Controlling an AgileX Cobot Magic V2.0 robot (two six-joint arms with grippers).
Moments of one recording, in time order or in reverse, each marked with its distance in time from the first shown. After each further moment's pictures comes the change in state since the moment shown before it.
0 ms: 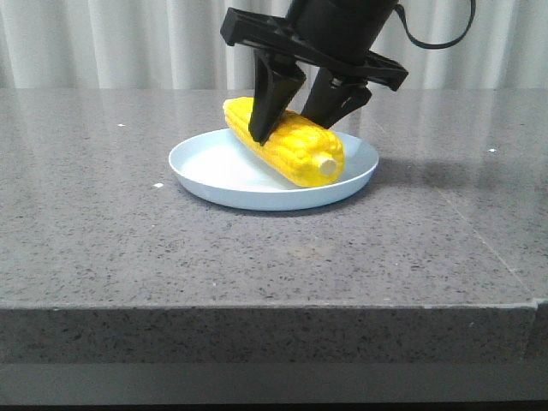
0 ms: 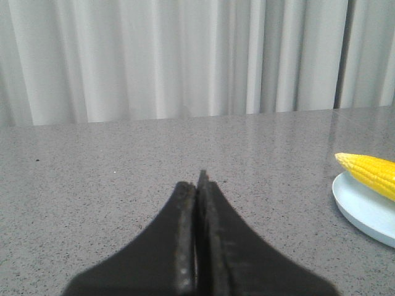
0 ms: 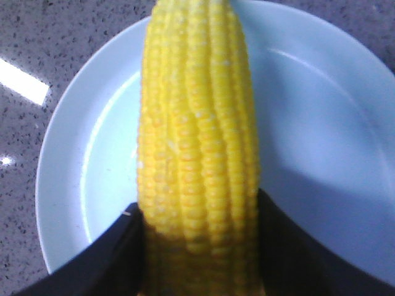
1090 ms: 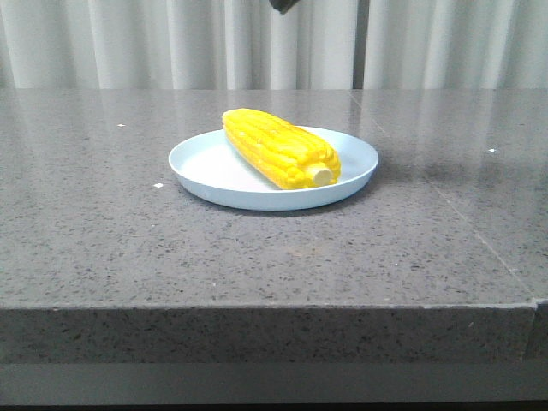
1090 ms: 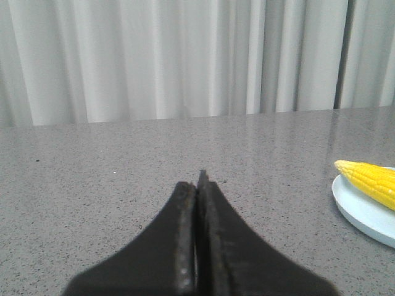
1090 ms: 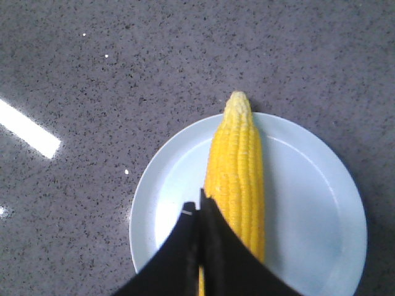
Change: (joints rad) left arm 0.000 0.000 0.000 0.000 0.000 0.000; right arm 0.000 -0.156 -0.120 -0.029 0.046 0.000
